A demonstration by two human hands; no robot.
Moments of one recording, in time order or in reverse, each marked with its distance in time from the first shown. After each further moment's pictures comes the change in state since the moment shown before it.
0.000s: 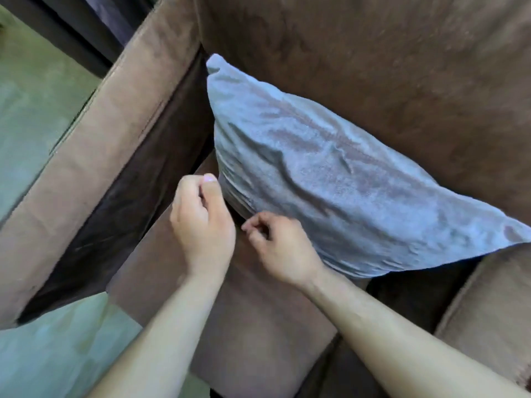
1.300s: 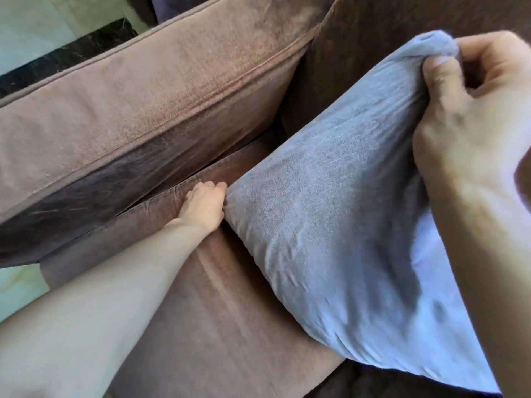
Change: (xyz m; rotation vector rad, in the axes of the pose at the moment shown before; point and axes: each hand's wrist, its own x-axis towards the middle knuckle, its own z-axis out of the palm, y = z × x) left_hand 0.075 -0.211 0.059 0.646 -0.780 -0.183; right_hand 0.134 -0.108 -0.110 -0.297 0.836 -0.374
